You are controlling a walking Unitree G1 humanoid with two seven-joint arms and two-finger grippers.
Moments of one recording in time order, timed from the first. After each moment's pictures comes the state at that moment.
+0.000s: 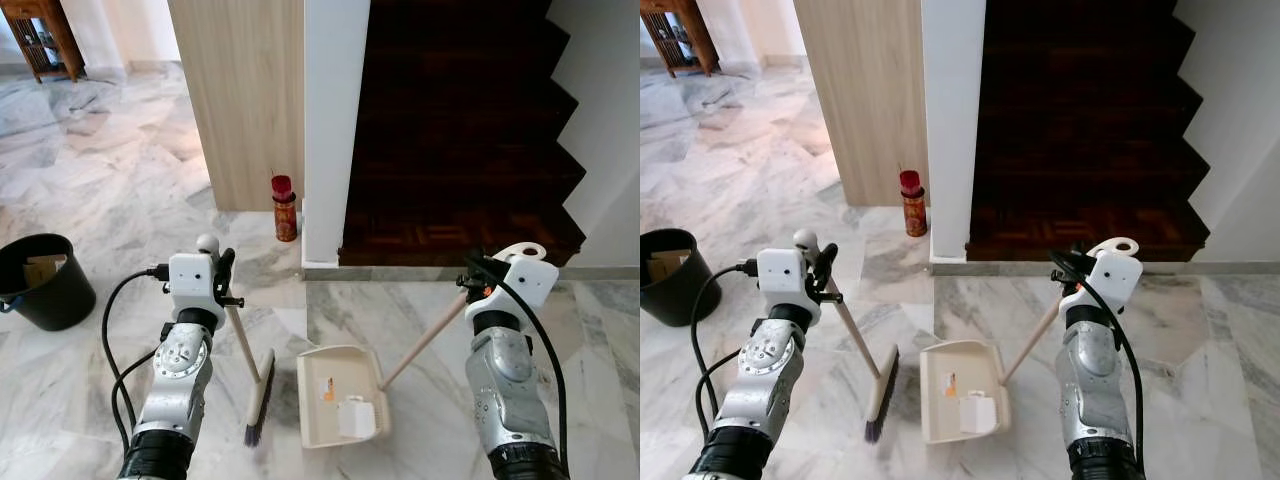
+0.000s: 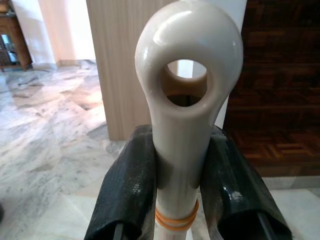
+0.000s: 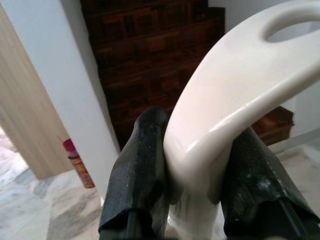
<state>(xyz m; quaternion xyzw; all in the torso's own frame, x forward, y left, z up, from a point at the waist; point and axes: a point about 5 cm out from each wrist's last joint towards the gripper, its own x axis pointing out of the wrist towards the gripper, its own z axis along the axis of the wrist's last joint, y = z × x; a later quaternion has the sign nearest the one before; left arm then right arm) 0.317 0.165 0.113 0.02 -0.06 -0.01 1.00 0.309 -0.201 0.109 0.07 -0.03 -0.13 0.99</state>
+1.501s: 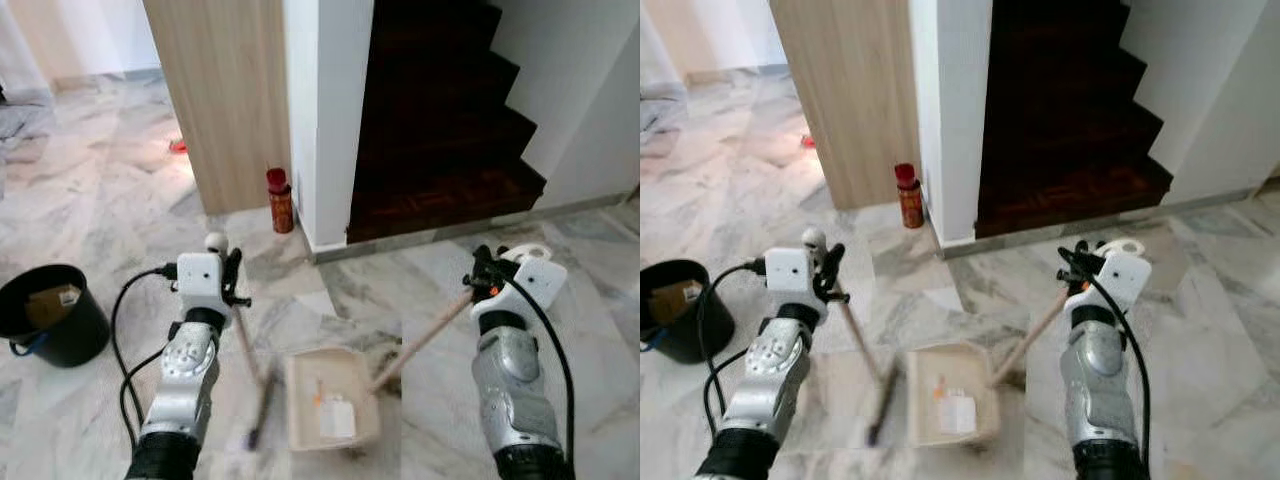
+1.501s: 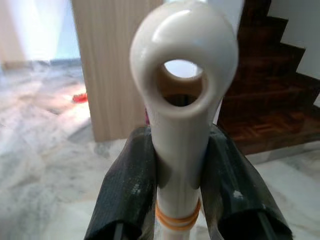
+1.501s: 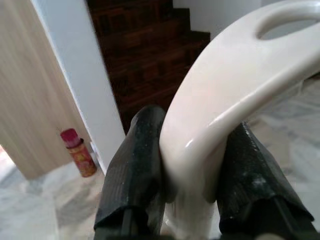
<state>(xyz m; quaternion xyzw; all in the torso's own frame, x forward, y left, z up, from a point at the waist) 0.315 0.157 0.116 -0.01 -0.07 -0.01 1.00 0.308 -0.203 0.112 0.07 -0.03 -0.13 0.99</state>
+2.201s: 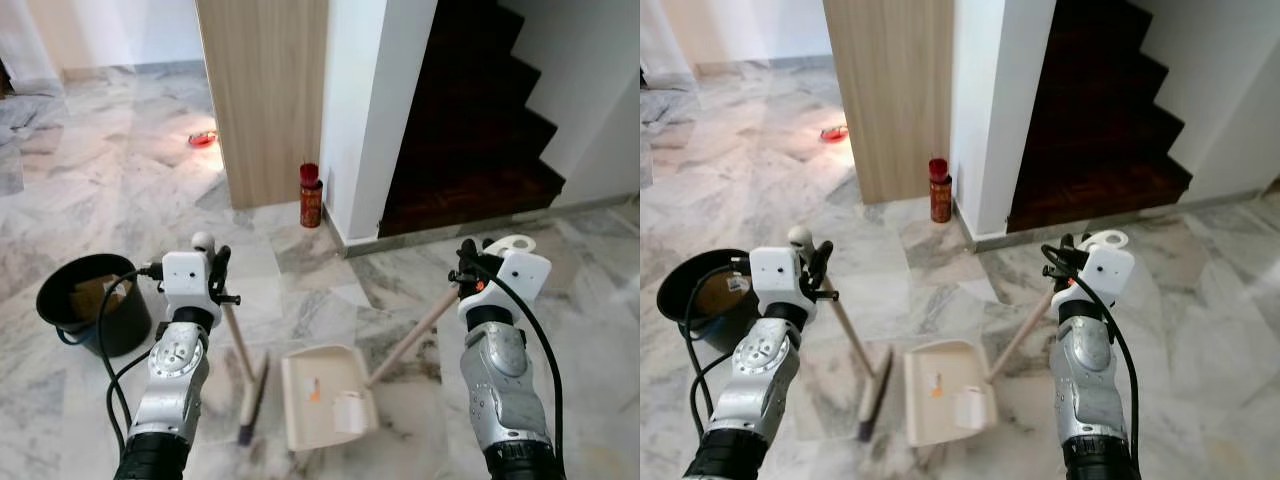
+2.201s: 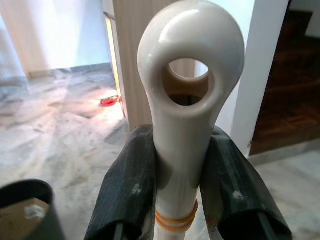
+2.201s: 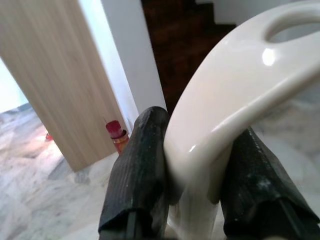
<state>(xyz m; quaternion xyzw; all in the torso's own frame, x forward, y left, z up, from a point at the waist) 0.314 0.171 0.120 0.02 -0.07 0.00 1.00 0.312 -0.188 0.117 0.09 -0.04 -0.10 0.99</state>
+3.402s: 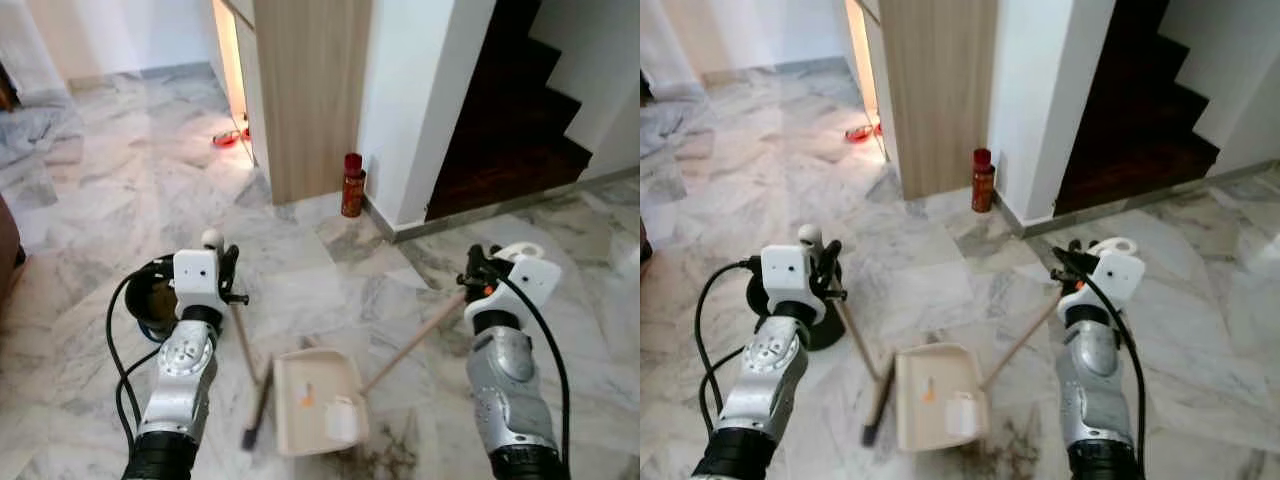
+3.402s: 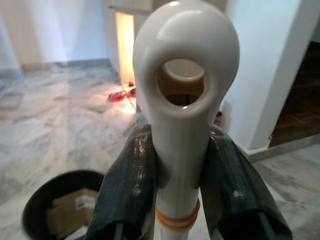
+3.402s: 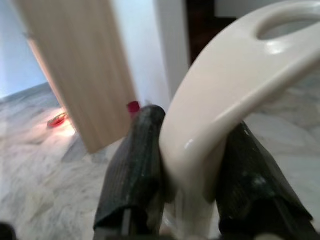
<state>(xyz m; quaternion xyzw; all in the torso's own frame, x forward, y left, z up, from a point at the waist) 0.315 0.161 0.120 0.00 -0.07 -0.01 1.00 0.309 -0.195 0.113 0.09 -0.03 -0.12 0.99</state>
